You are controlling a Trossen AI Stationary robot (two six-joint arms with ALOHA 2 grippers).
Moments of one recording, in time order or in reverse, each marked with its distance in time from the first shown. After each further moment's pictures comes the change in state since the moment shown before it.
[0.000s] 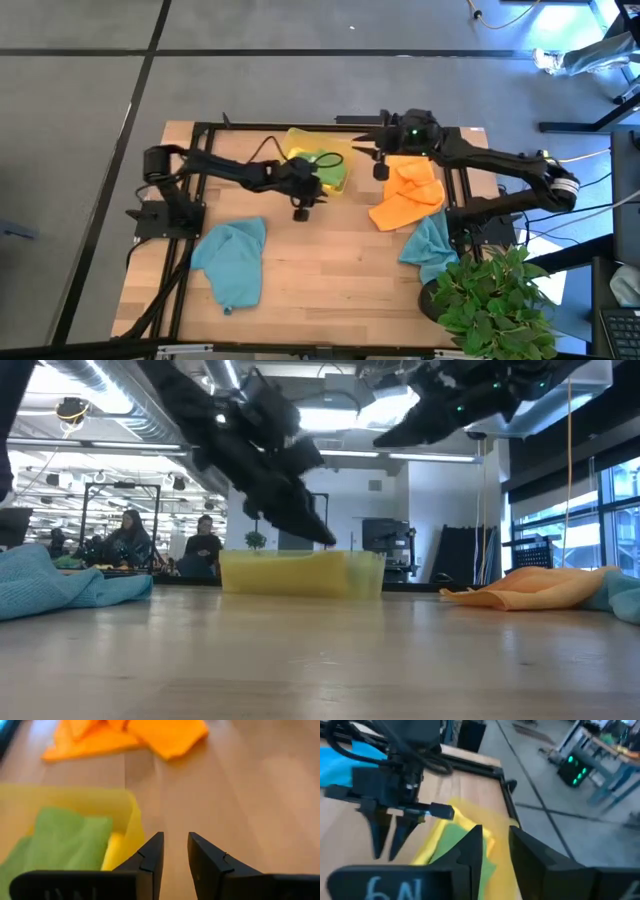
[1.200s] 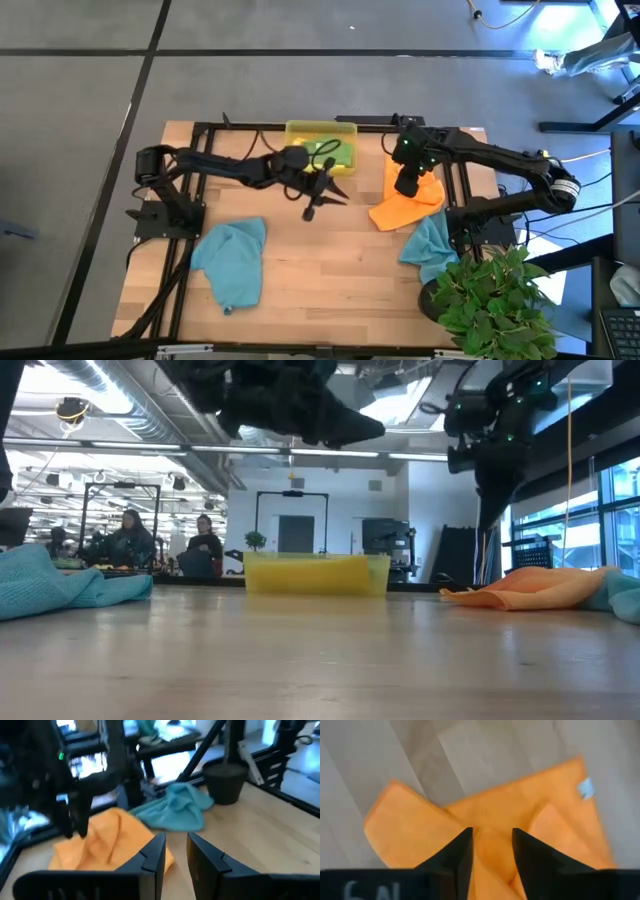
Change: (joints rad) left arm -0.036 -0.069 0.122 0.223 0.269 -0.003; right arm -0.060 0.007 0.042 -0.963 0.200 0.346
